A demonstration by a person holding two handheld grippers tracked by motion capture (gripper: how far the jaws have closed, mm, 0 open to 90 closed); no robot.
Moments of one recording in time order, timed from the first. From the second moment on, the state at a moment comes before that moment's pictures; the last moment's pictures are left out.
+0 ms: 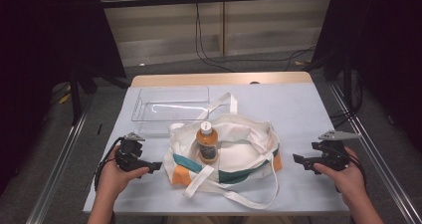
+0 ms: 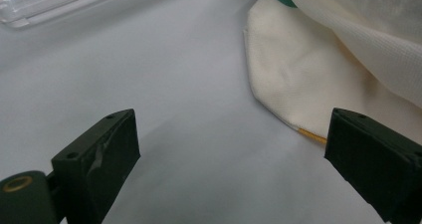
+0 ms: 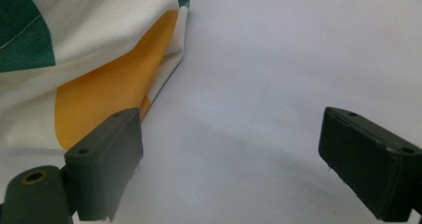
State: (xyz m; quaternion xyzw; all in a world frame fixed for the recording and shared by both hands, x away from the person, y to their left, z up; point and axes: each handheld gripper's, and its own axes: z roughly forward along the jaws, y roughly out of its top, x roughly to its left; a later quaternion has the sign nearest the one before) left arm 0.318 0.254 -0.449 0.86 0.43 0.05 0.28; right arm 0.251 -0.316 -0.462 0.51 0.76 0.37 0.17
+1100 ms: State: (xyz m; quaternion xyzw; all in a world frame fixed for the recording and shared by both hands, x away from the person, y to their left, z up) left arm 0.333 0.224 -0.413 0.89 0.42 0.02 0.19; right arm 0.245 -0.312 -0.459 0.50 0.77 0.37 0.16
